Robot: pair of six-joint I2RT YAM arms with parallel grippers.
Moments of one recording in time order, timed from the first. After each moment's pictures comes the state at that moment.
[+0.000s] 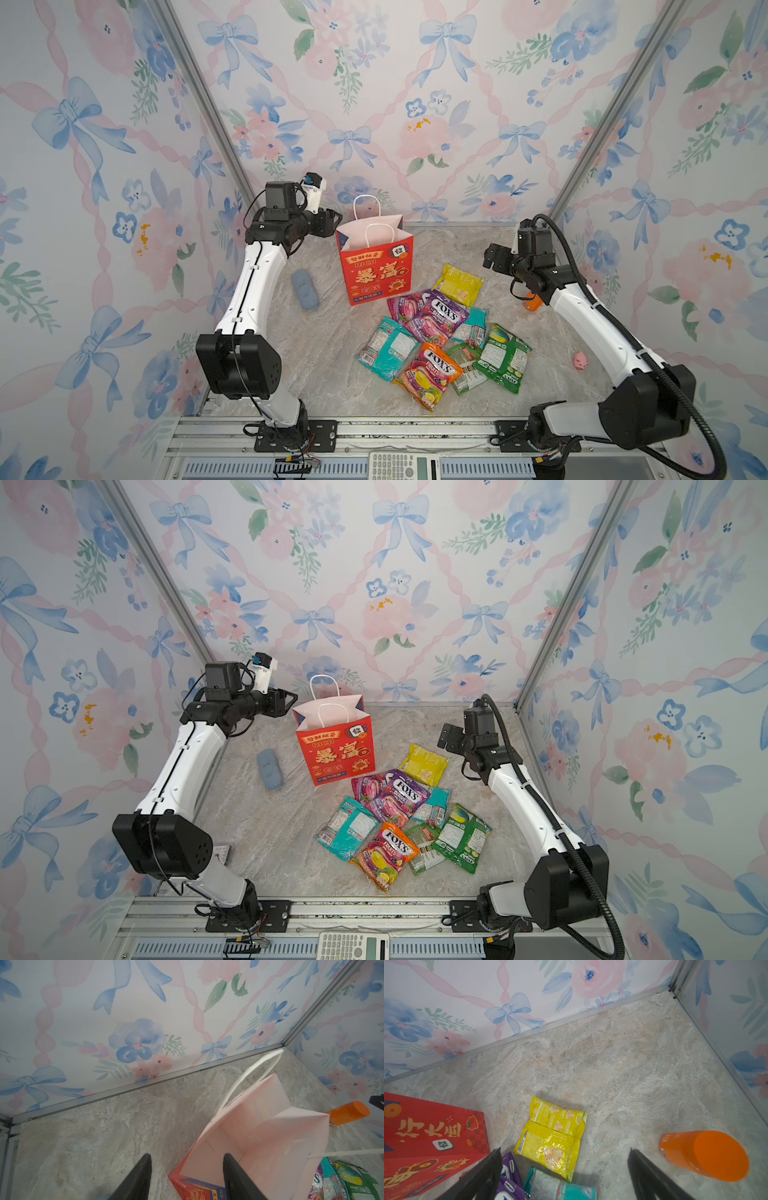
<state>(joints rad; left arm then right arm) -0.02 1.63 1.71 -0.63 0.44 0.10 0.21 1.37 1.19 -0.50 0.13 0.40</state>
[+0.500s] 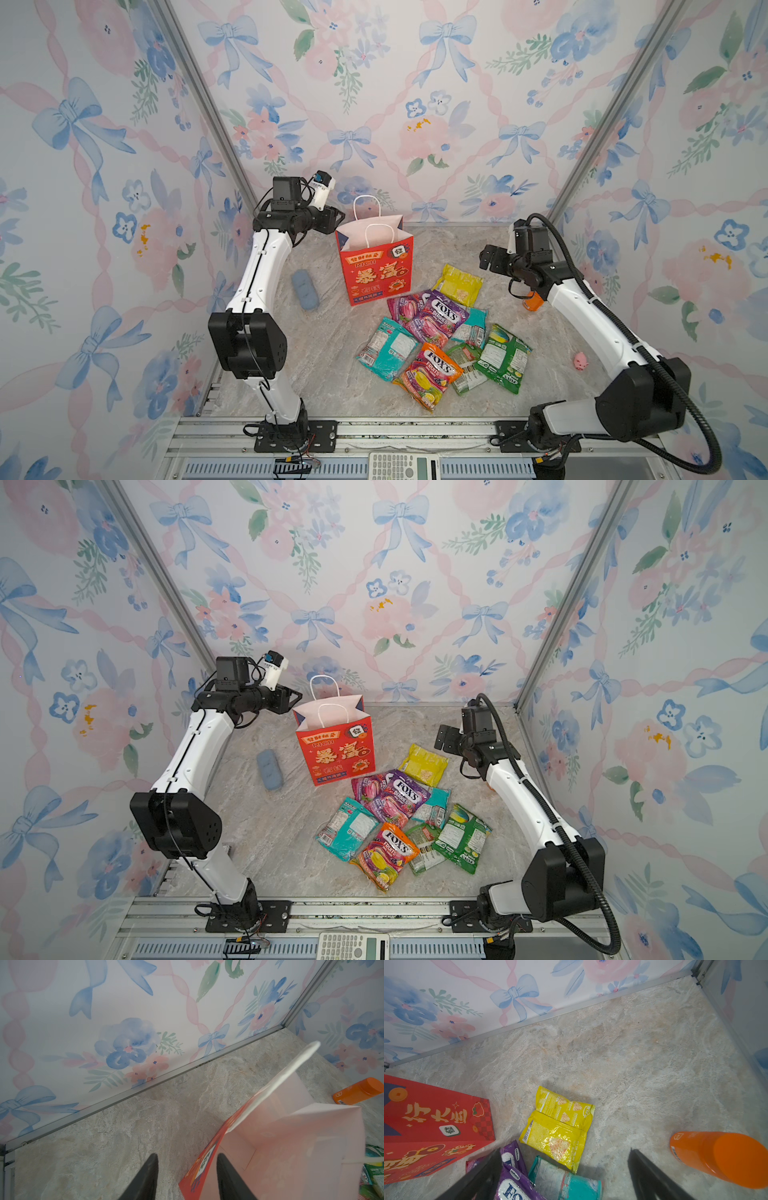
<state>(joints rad) -0.02 1.77 1.83 -0.67 0.48 0.23 0.21 1.40 1.23 -0.54 0.07 0.38</state>
